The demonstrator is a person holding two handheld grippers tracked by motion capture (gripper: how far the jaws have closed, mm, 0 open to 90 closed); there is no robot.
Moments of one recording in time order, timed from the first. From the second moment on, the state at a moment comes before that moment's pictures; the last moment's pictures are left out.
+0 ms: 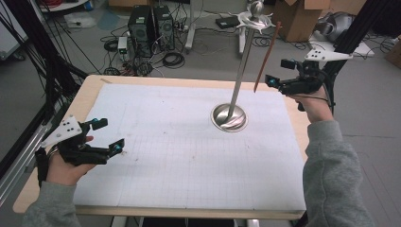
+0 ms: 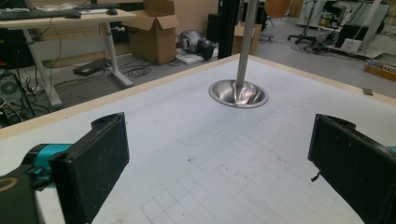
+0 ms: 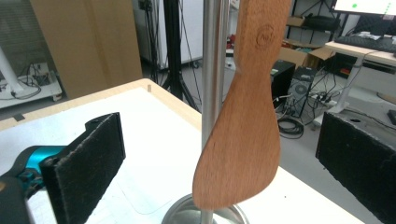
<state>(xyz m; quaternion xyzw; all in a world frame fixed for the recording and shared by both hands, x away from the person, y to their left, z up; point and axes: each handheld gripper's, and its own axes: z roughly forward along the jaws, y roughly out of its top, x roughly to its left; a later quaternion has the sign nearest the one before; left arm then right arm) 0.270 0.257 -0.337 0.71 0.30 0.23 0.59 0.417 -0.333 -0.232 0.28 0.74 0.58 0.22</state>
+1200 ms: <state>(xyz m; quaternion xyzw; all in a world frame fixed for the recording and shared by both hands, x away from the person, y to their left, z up) 0.281 0.243 -0.342 0.72 0.30 0.22 0.59 0.359 -0.319 -0.309 0.23 0.76 0.58 0.15</state>
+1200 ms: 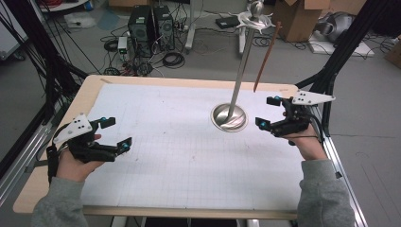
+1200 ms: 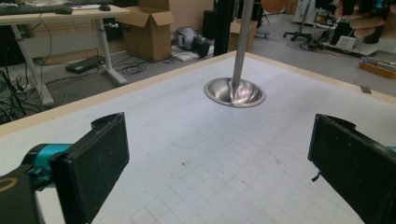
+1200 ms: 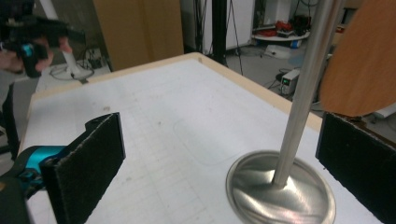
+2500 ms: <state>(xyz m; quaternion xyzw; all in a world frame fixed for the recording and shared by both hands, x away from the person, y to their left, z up) 0.285 0.242 -0.348 0.73 0.31 0.21 0.58 0.313 -0.347 -0.357 0.30 0.73 0.59 0.16</state>
